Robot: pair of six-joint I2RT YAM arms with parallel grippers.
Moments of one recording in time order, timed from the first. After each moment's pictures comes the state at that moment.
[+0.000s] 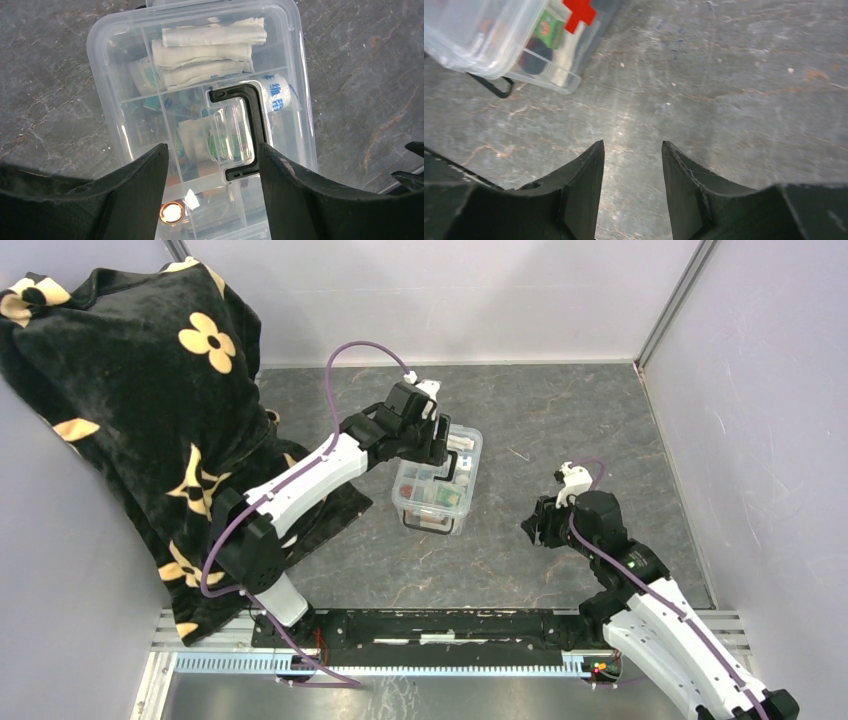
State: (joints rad) left arm -0.68 1.65 1.45 -0.61 -0.03 -0.33; right arm 0.46 0.59 0.51 -0.51 -0.04 0.29
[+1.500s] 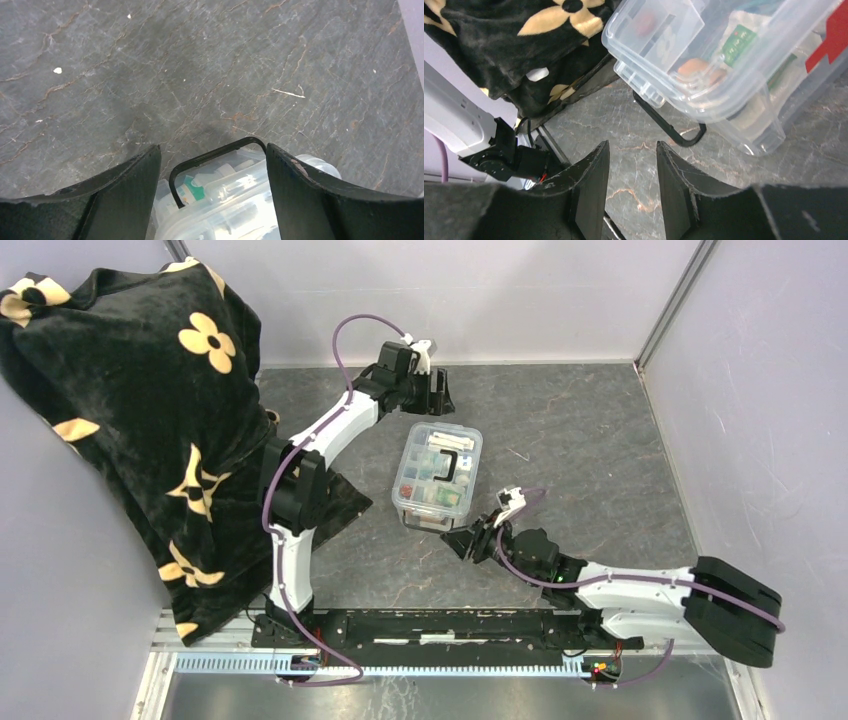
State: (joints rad) left arm -0.45 2.07 1.80 -0.36 0.31 -0.26; right arm 1.08 1.03 0.21 0.68 0.23 0.74
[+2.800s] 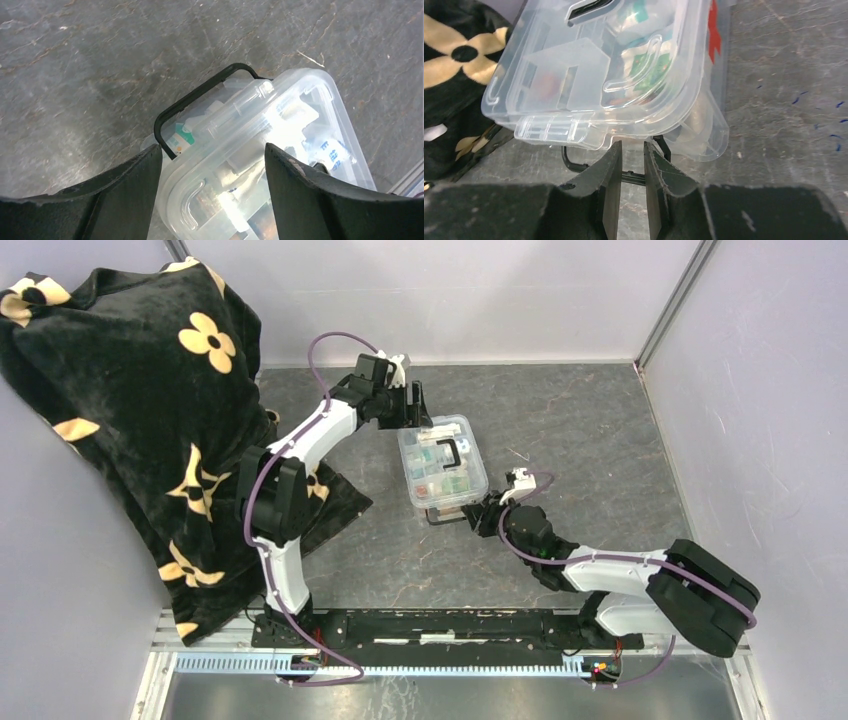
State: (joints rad) left arm -0.38 1.96 1.60 -0.43 0.35 -0.32; right arm 0.88 1.25 0.28 0.72 0.30 0.64
